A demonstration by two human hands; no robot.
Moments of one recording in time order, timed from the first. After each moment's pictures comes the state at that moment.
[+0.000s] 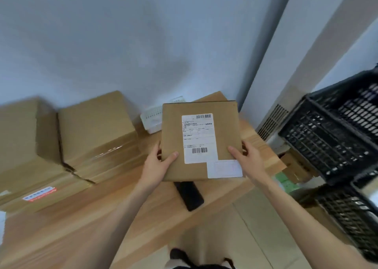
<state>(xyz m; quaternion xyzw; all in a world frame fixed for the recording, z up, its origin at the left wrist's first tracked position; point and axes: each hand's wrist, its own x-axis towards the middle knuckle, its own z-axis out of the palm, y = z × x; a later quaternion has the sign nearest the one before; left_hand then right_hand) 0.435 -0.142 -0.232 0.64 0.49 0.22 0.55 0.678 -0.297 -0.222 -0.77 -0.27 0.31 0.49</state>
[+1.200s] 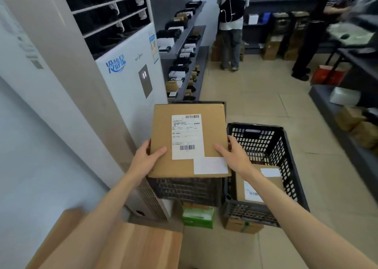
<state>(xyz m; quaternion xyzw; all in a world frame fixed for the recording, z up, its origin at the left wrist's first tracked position) 1.047 -0.251 -0.140 0.81 0.13 -0.02 0.57 1.072 -0.539 -0.150 -0.81 0.03 0.08 0.58</state>
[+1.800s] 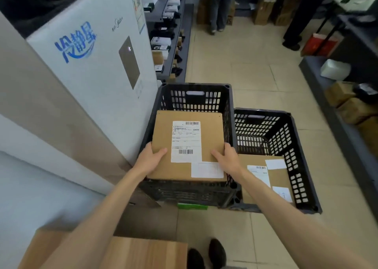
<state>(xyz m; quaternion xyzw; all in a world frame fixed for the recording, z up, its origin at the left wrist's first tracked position) 1.185 -0.213 -0.238 0.82 0.16 -0.19 0.51 1.177 -0.479 -0.247 -0.84 0.17 0.16 0.48</state>
